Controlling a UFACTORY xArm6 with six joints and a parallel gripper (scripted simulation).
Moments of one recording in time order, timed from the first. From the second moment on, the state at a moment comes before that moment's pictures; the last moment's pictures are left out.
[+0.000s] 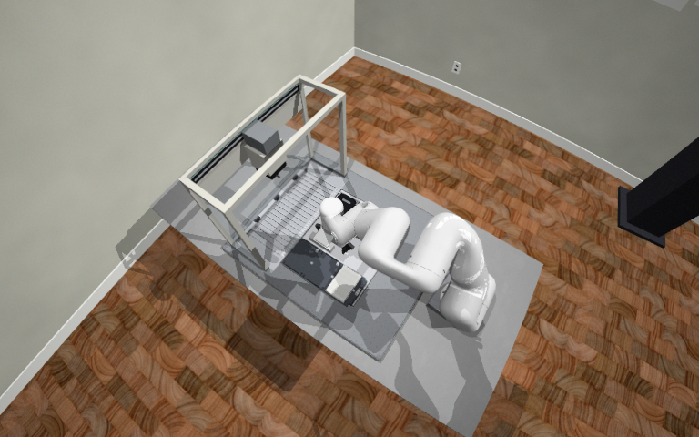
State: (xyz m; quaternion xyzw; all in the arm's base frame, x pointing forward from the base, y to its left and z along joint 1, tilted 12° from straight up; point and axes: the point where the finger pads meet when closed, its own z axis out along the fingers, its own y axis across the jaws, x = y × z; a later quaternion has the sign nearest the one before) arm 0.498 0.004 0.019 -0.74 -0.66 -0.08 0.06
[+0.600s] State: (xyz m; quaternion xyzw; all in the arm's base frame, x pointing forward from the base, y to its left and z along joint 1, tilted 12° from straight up) arm 0.497 -0.001 0.045 -0.74 -0.66 -0.08 0.06
